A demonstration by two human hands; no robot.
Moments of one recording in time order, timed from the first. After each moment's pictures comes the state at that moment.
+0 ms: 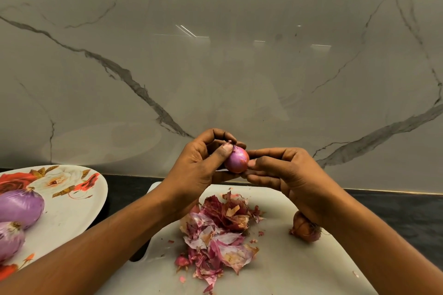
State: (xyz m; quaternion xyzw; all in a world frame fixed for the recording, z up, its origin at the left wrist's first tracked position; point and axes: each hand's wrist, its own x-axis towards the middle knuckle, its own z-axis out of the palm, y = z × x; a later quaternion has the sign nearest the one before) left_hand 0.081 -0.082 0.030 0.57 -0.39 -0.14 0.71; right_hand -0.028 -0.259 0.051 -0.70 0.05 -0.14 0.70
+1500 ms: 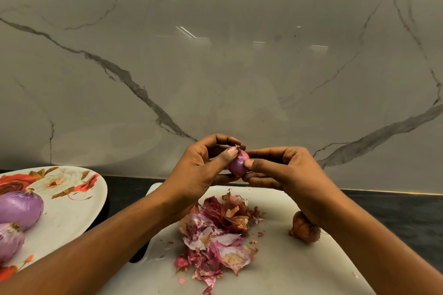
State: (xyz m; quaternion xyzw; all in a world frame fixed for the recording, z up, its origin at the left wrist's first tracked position) left_hand 0.082 -0.083 0.027 0.59 -0.38 -0.14 0.69; right_hand -0.030 -0.256 0.051 -0.73 0.05 -0.17 0.66
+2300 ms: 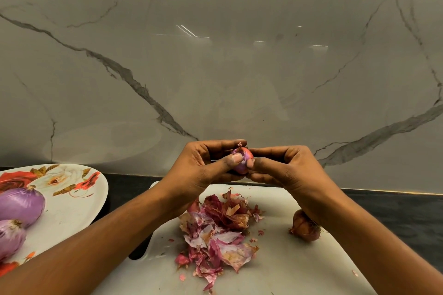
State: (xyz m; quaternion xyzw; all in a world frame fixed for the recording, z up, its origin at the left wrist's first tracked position) left_hand 0.081 -0.078 0.030 0.56 -0.40 -0.19 0.71; right_hand -0.030 -0.257 0.050 -0.74 0.03 -0.19 0.64
